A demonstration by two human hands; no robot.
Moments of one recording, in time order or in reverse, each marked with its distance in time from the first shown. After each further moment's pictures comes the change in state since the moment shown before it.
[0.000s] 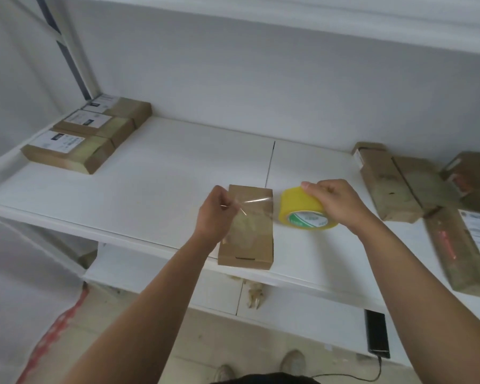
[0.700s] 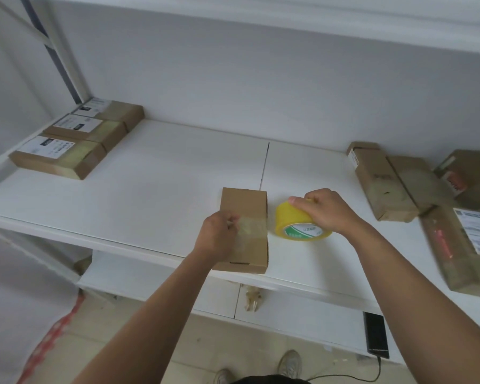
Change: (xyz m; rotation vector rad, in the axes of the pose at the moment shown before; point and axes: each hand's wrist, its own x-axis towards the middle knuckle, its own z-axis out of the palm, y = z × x) left_hand 0.000 -0.023 0.021 0.417 -0.145 0.030; right_hand 0.003 0.009 0.007 -0.243 -0.104 0.092
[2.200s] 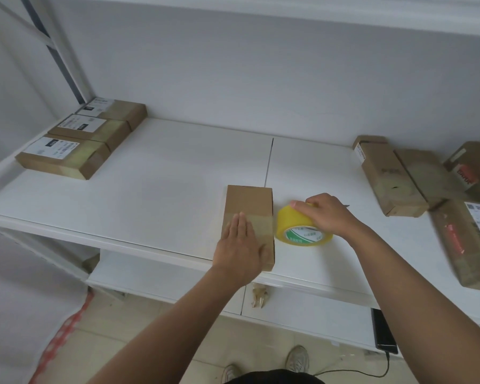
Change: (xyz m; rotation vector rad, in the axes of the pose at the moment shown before) left_hand -0.034 0.005 0.032 0.744 -0.159 0.262; right_hand 0.004 0.011 0.020 -0.010 -0.066 0.030
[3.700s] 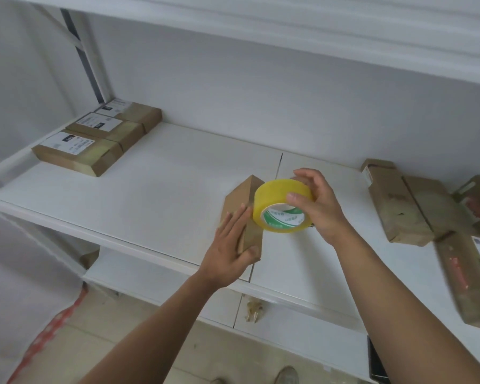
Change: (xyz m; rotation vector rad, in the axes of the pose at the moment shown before) left_hand 0.000 -0.034 0.001 -0.866 0.472 0.204; right_hand 0.000 -0.054 -0.008 0.703 0.037 -0.317
